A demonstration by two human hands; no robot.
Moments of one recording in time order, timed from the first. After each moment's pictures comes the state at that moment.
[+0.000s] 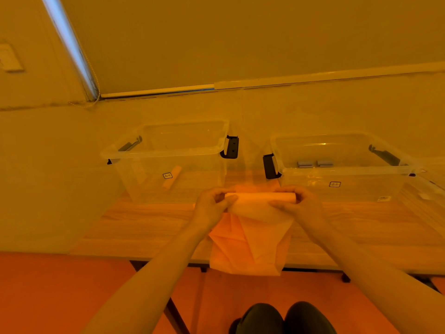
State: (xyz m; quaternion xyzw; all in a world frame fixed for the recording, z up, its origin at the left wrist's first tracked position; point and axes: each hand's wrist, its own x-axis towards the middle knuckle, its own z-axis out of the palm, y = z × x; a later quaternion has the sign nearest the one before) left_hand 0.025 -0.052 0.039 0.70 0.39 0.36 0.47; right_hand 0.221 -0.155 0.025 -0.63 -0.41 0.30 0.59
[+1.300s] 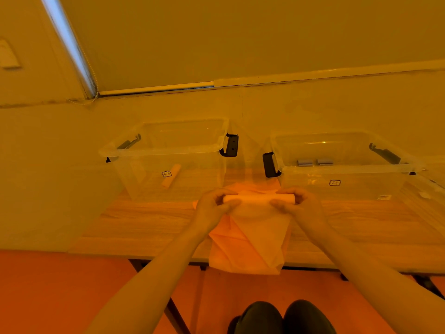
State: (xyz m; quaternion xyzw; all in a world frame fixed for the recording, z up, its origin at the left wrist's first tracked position) left_hand 0.024 -0.053 0.031 0.73 0.35 0.35 0.48; right_hand 0.216 -0.162 0.027 -0.61 -0.39 0.32 0.61
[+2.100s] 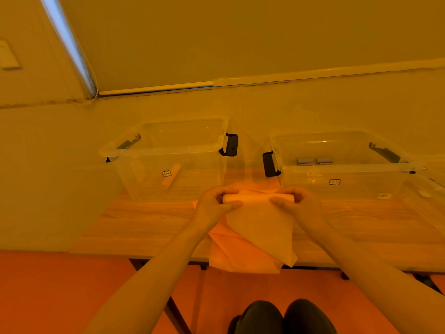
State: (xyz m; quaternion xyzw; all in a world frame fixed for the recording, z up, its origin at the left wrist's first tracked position) left_hand 0.025 -0.052 0.035 0.73 0.36 0.34 0.48; right_hand 0.217 -0.161 0.025 -0.63 -0.41 0.30 0.59
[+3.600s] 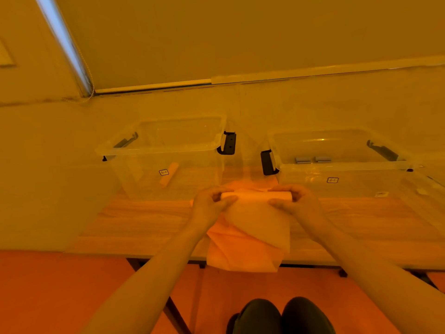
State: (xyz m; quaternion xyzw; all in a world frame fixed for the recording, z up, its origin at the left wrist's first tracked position) left_hand 0.026 -0.050 0.028 0.70 0.37 0.38 0.48; right_hand 0.221 -0.163 0.029 -0.61 -0.41 0.34 0.58
